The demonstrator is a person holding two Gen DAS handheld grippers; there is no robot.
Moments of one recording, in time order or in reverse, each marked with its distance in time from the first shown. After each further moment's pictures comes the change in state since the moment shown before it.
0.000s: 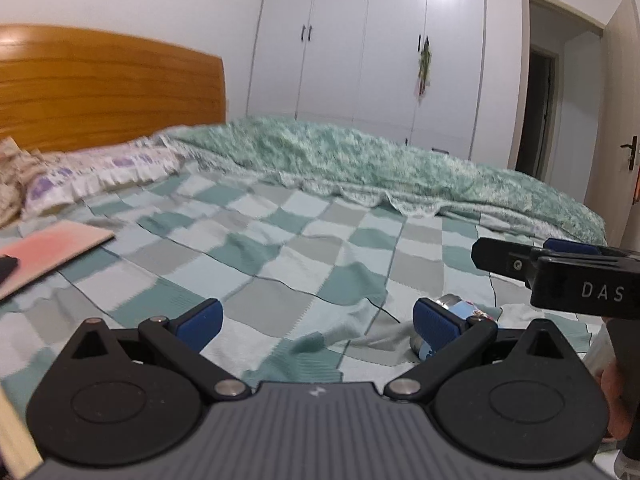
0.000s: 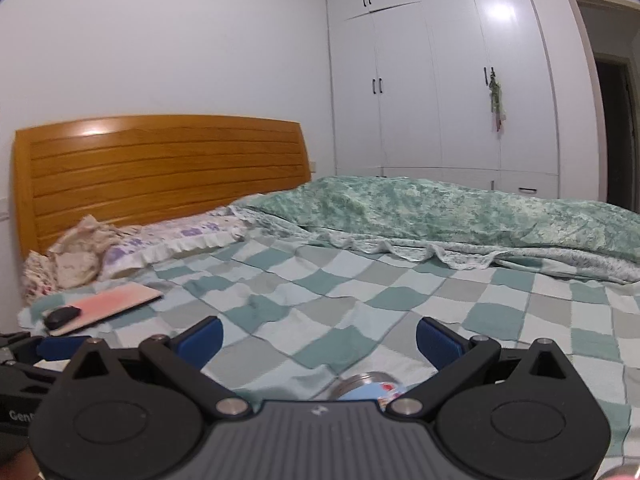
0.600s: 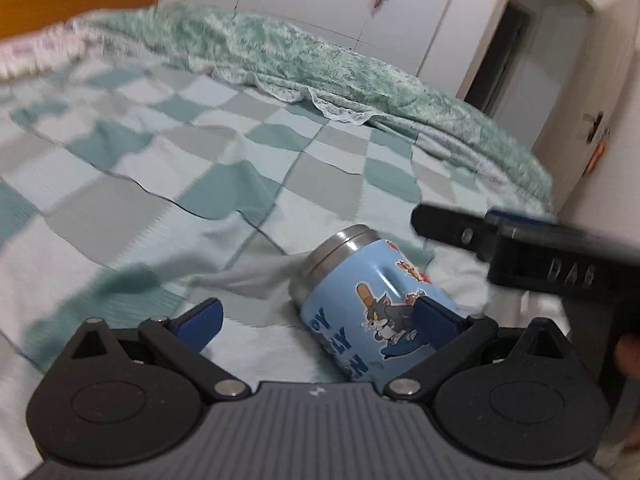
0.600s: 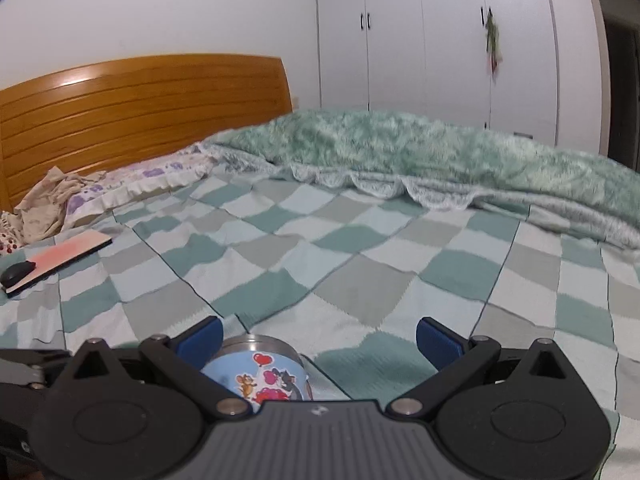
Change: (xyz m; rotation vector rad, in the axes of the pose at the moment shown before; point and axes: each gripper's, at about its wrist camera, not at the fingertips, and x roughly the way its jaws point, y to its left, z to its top) left arm 0.118 -0.063 -0.020 -0.126 0.304 -0.246; right arm 0.067 -0.090 -0.015 0.006 0.222 -0.002
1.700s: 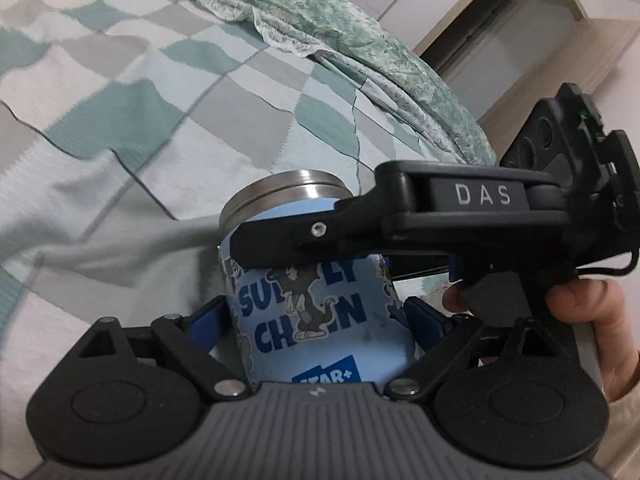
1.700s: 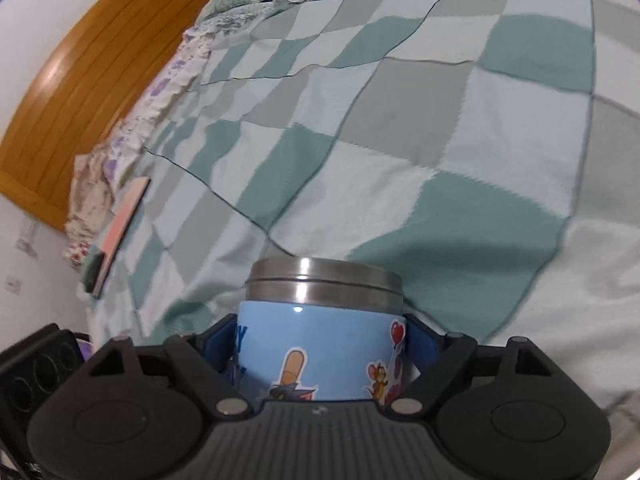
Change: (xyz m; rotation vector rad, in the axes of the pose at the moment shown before) left arm 0.073 -0.006 0.017 -0.072 0.221 -0.244; right arm 0.117 -0.052 0.001 0.438 0.585 0.415
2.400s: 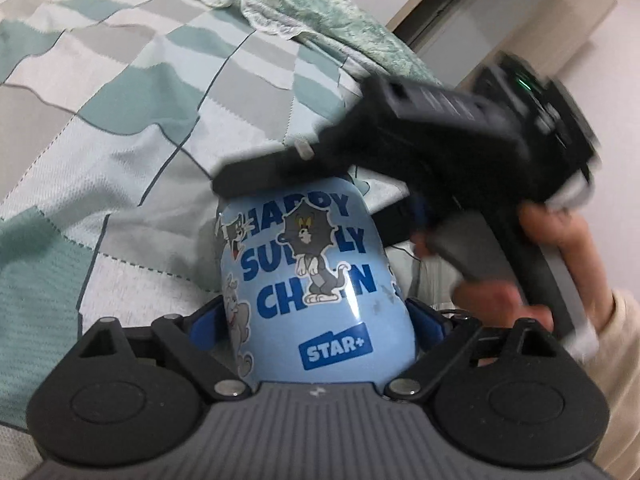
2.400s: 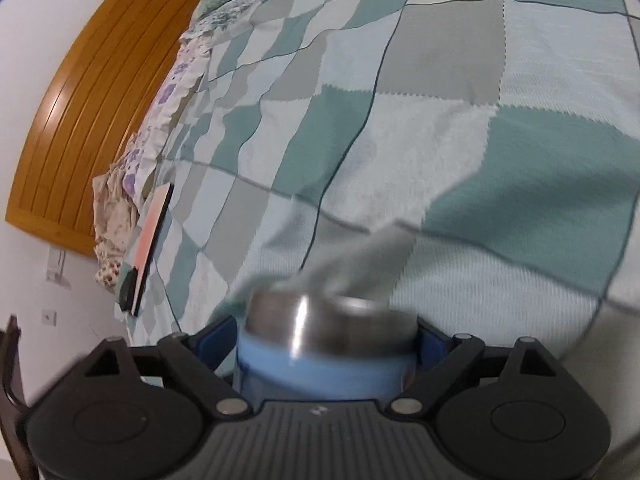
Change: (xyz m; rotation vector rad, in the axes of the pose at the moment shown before) left arm -0.033 0.032 -0.021 0.062 0.067 -0.088; right arm 0.038 0.007 0.003 0.145 0.064 0.093
